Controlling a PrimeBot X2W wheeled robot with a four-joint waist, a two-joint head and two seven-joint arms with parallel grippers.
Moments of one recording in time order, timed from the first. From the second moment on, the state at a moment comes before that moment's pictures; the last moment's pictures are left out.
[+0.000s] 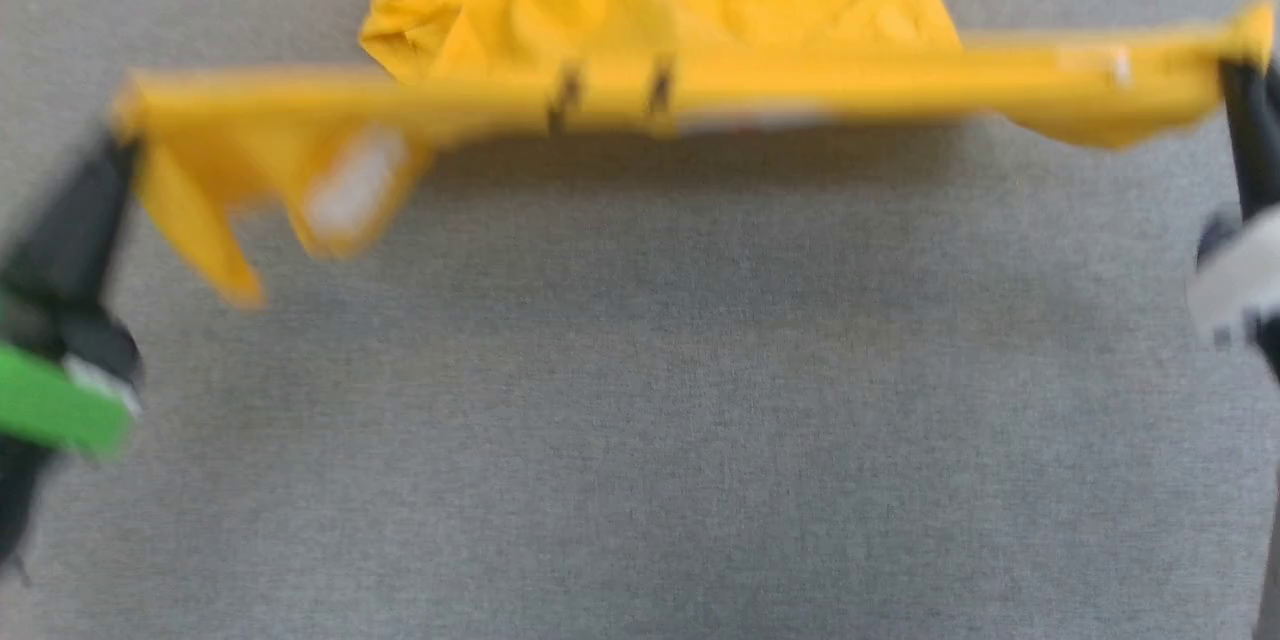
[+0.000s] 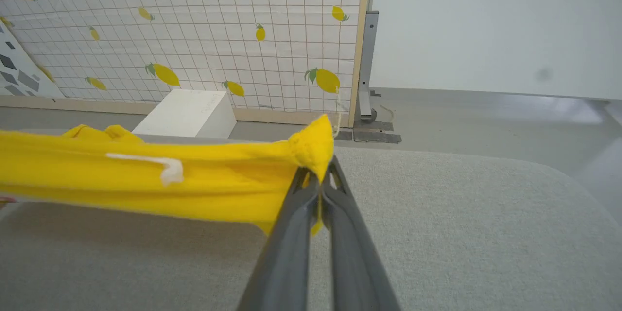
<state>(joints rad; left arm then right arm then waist) -0.27 0.91 -0.23 -0.25 -1.16 -0.05 -0.08 -0.39 -0.14 -0.22 -0.27 0.18 0.14 0.49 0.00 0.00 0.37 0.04</state>
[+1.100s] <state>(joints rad) 0.34 1.10 -0.52 -0.55 -1.38 0.12 0.28 0.49 -0.09 -0.39 -0.41 0.59 0.13 1.04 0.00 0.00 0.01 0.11</state>
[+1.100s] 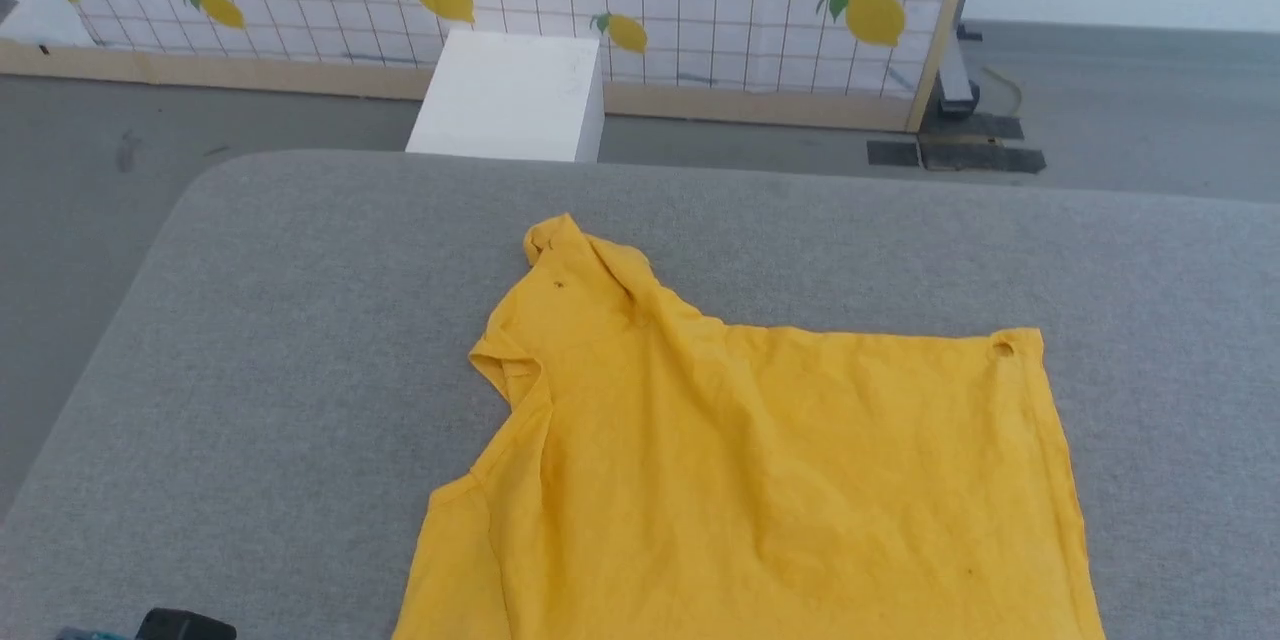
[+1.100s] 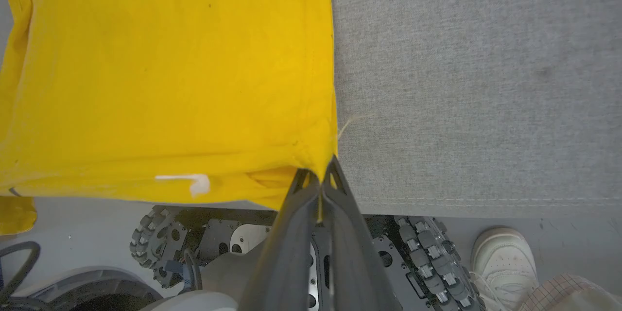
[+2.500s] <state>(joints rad) -0.23 0.74 -0.59 -0.01 -0.91 -0.07 0.09 -0.05 -0.15 -0.08 -0.12 0.33 0.13 0.58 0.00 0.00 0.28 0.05</state>
